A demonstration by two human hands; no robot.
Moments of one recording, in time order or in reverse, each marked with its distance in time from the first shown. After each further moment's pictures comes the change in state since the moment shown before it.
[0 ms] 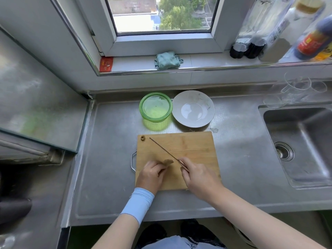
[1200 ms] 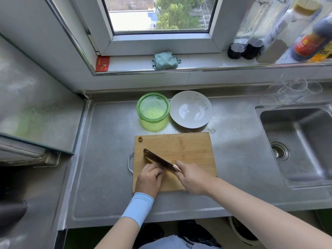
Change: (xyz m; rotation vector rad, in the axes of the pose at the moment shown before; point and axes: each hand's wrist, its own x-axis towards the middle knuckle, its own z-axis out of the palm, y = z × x) left_hand -0.007 0.006 0.000 0.010 -0.021 -0.032; right_hand 0.025 0.002 -0.005 0.109 -0.329 0.055
